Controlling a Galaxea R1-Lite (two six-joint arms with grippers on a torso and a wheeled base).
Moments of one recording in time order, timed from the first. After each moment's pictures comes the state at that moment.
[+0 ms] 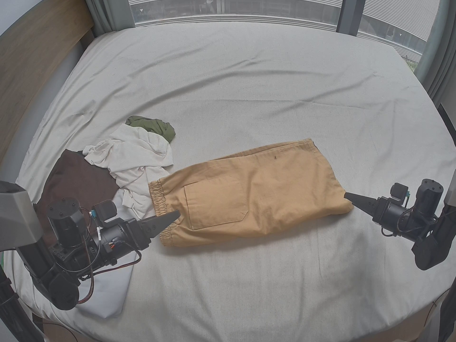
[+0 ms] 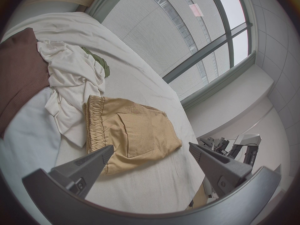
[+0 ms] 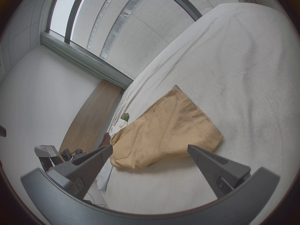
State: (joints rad) left arm -0.29 1.96 -0.25 -1.55 -0.42 -0.58; right arm -0.03 2.03 -0.34 -1.53 0.73 0.58
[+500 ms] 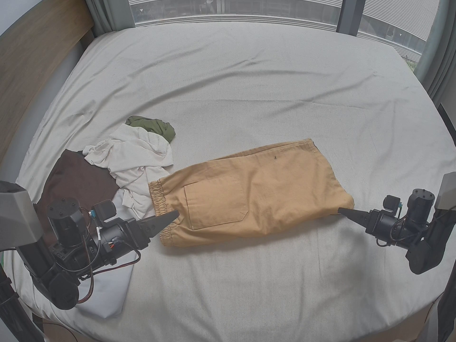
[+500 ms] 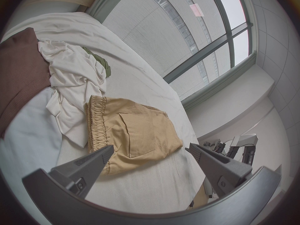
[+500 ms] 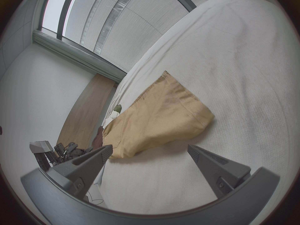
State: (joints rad) left arm -0.29 1.96 -0.25 -1.55 -0.42 -0.58; right arm -0.03 2.14 -0.33 -1.53 0.73 0.53
